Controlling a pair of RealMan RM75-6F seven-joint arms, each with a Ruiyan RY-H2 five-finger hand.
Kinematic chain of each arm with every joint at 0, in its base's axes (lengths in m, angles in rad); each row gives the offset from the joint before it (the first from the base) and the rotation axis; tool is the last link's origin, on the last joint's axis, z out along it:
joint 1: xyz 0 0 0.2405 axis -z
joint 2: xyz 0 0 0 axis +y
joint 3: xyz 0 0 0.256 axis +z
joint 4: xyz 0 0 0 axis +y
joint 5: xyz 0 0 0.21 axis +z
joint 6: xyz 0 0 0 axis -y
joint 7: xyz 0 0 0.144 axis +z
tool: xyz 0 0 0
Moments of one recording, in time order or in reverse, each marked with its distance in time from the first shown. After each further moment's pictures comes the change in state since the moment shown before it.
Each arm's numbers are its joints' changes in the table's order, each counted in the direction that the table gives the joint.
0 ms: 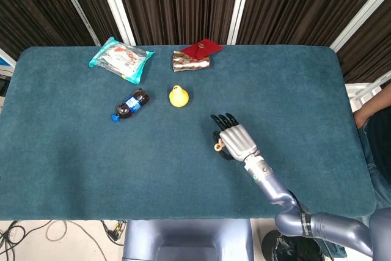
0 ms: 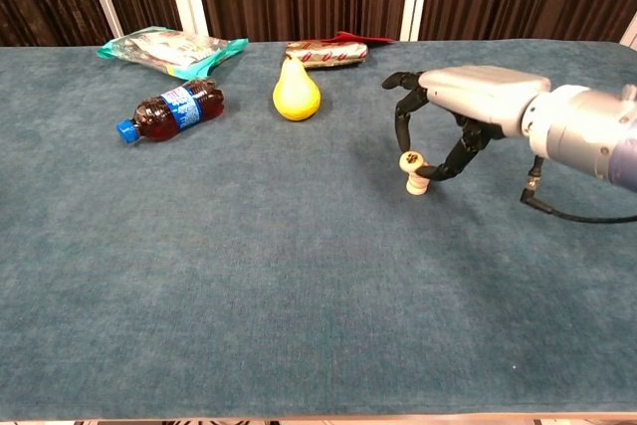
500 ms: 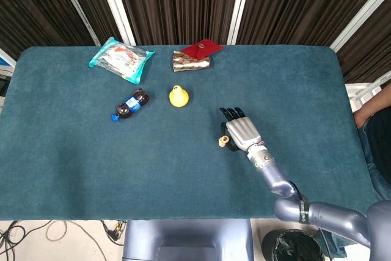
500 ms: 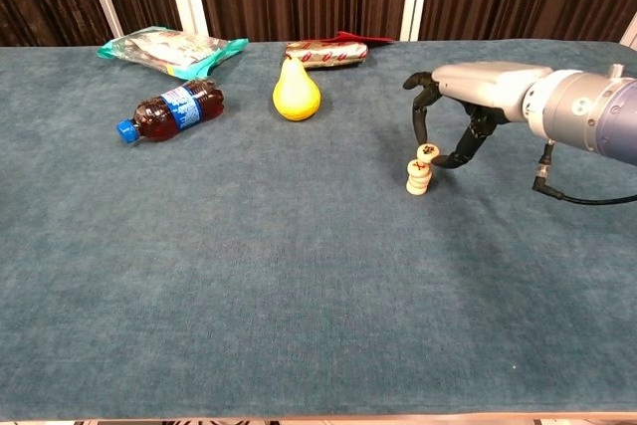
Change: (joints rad) left arm 0.001 0.001 -0.001 0.000 -0.002 0.002 -0.002; right arm -0.069 0.011 0.014 0.057 0.198 0.069 -0.060
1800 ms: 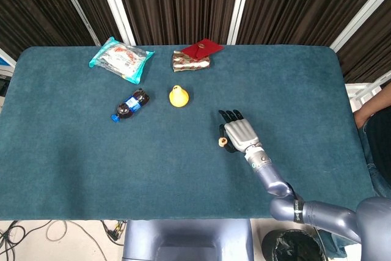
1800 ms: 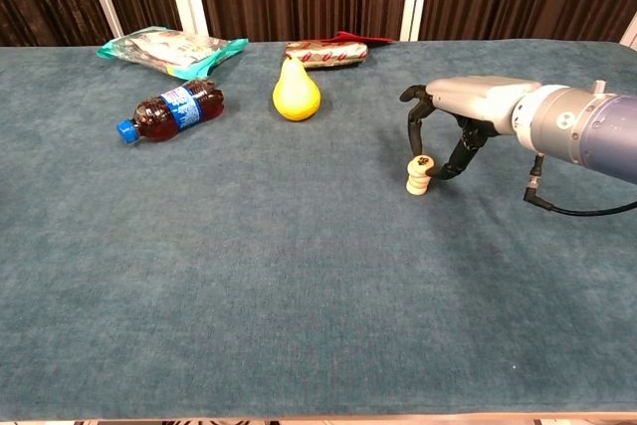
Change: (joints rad) left arm 0.000 0.001 -0.001 0.001 -0.002 0.001 -0.001; right arm -0.038 -0.037 -0.044 0.041 0.043 -0.022 0.023
